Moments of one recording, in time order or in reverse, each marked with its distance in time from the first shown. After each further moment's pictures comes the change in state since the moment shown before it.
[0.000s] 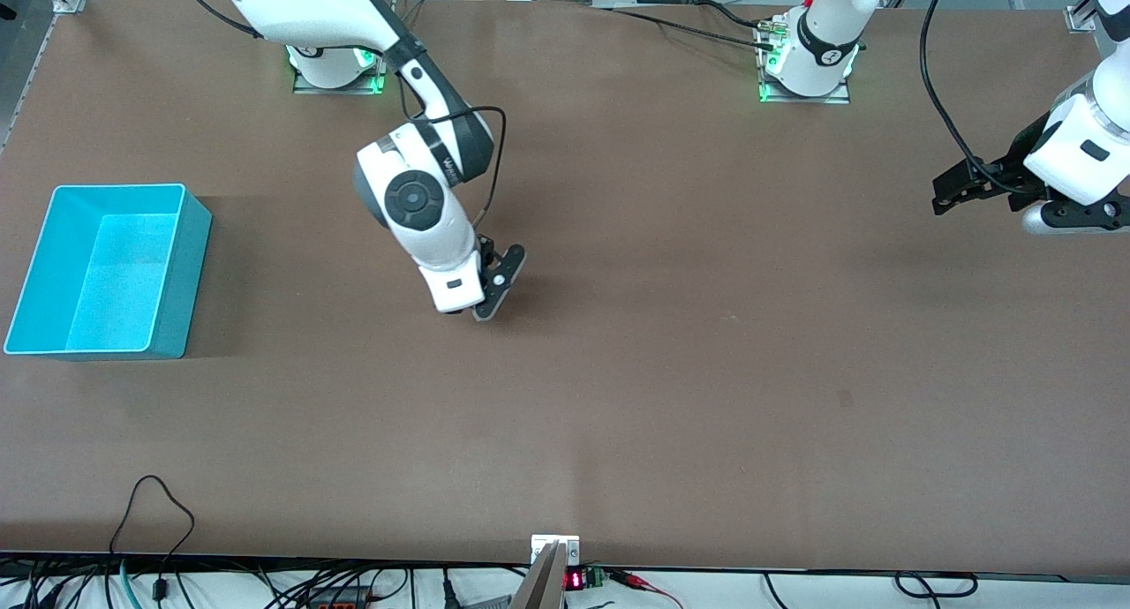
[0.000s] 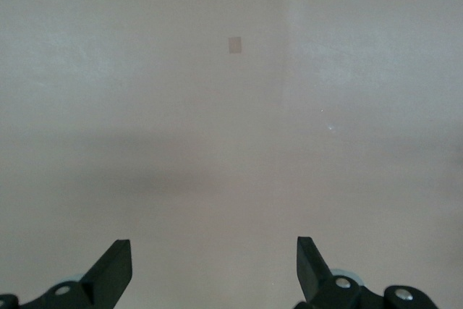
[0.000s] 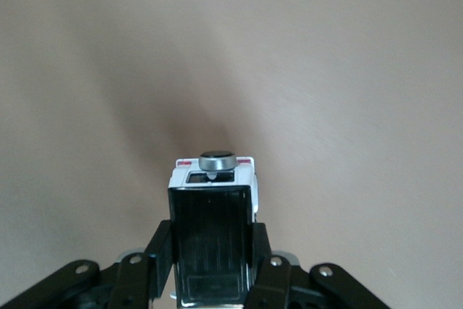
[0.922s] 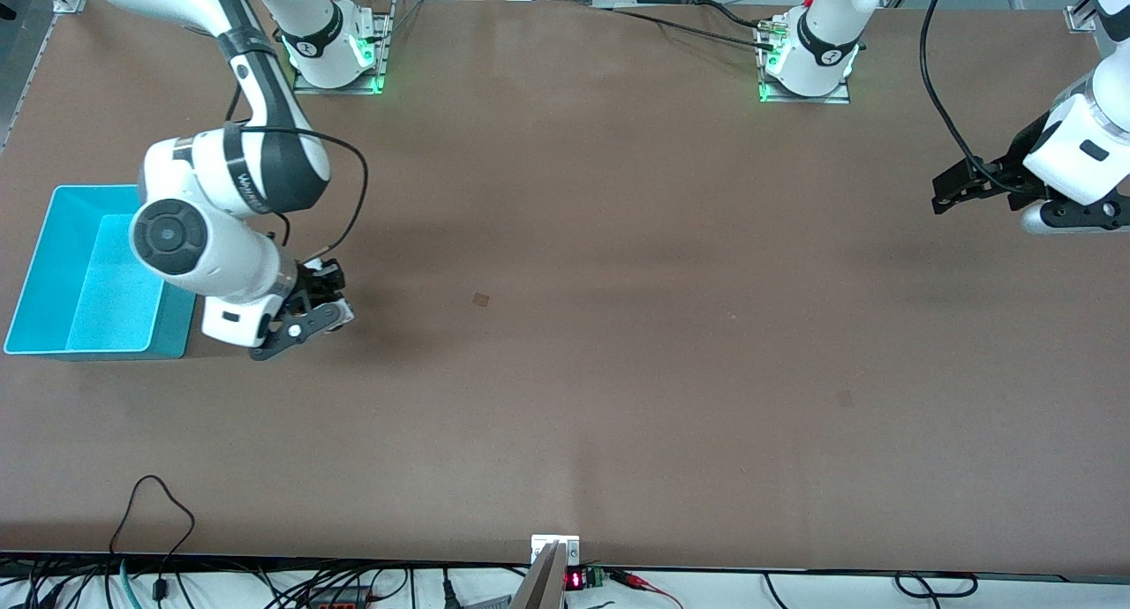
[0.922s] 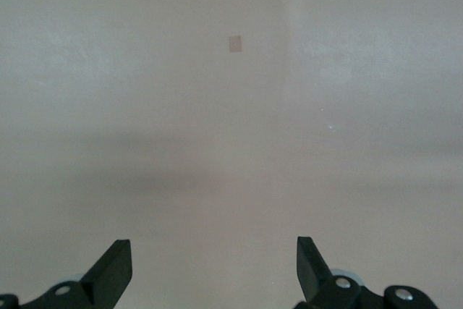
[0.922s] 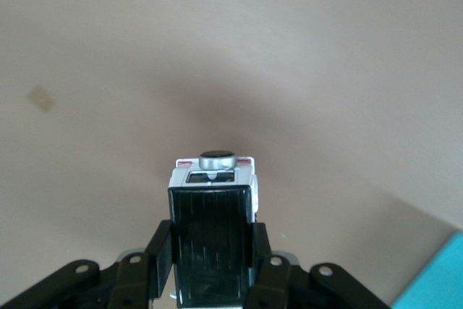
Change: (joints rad) left arm 0.000 0.000 0.000 0.000 0.000 -0.002 0.000; right arm -0.232 -0.140 -0.123 0.016 -0.002 -0.268 0.209
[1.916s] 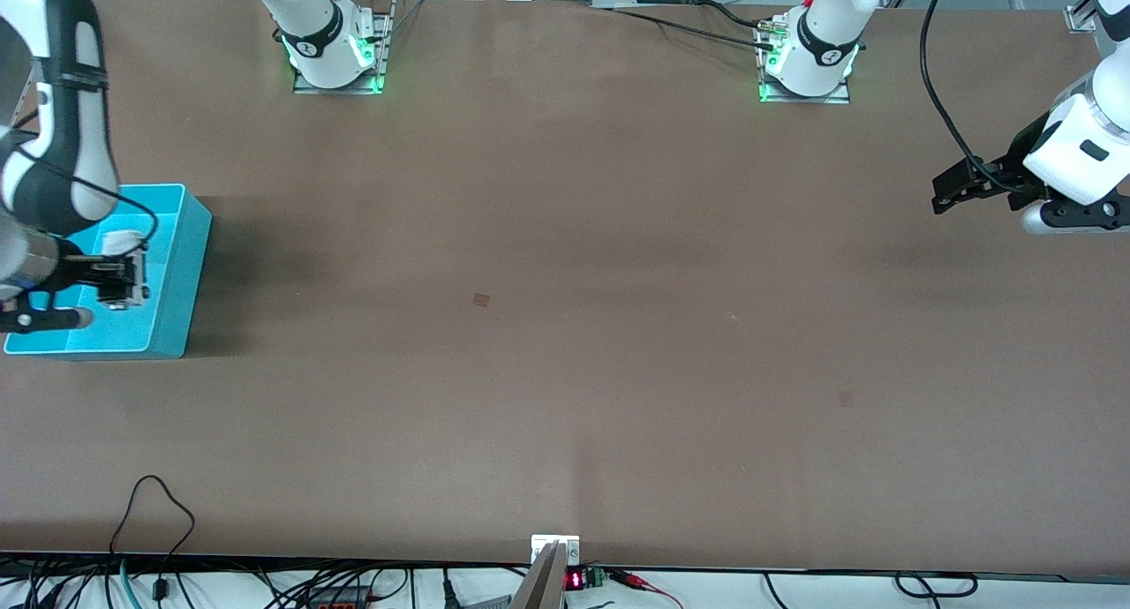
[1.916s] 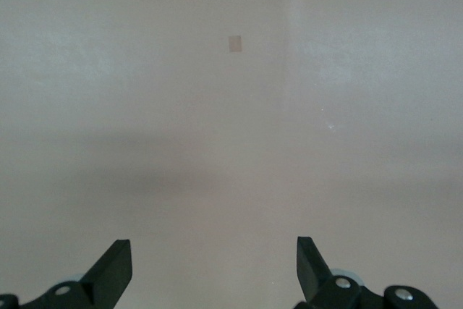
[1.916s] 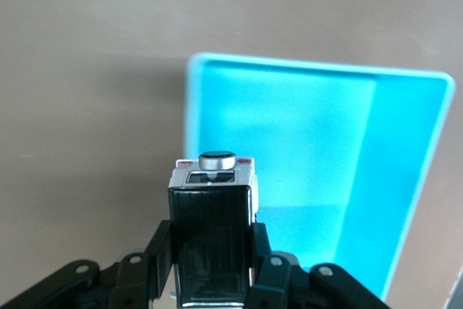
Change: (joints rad) left arm 0.000 0.000 0.000 0.000 0.000 0.000 0.000; right arm -0.103 -0.033 -0.434 -0.128 -0.024 0.083 -0.110
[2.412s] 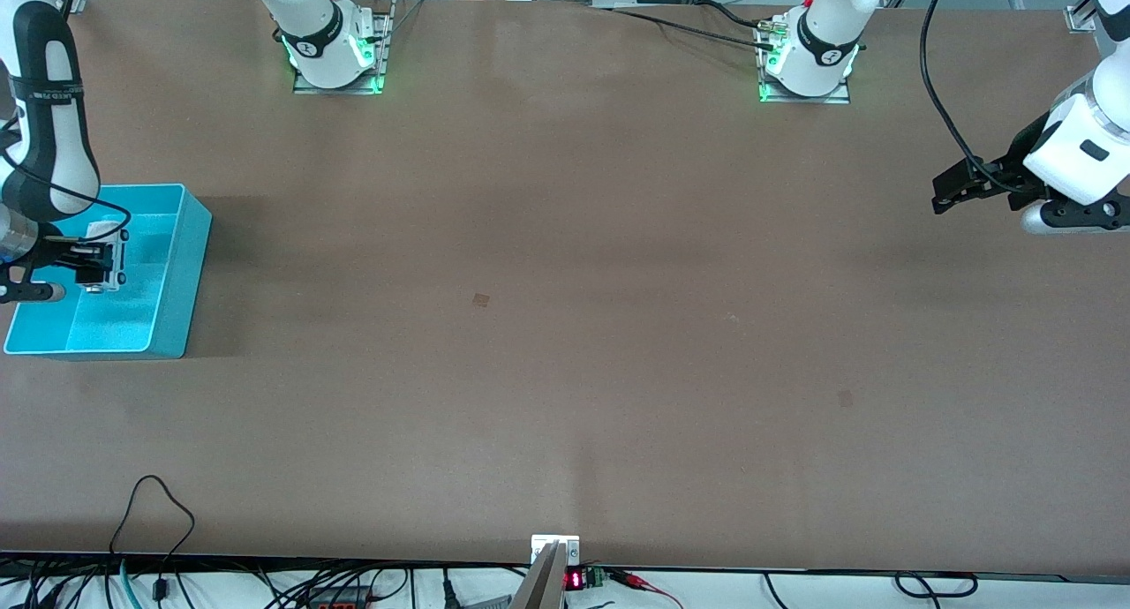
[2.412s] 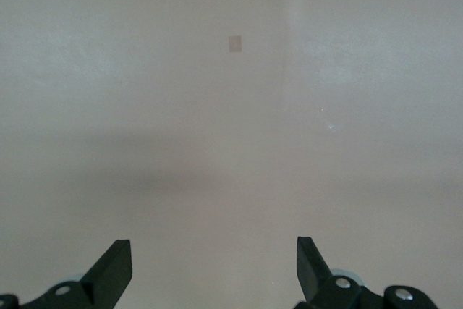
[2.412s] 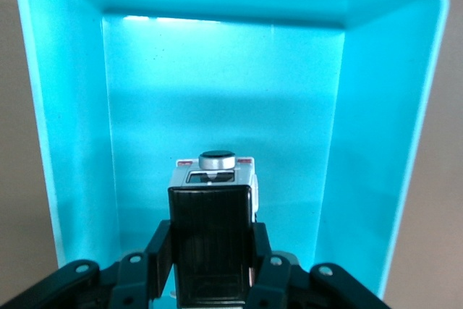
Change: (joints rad) left arm 0.000 0.000 0.000 0.000 0.000 0.000 0.000; right arm -0.102 0.002 0.002 -0.198 0.004 0.260 -0.065
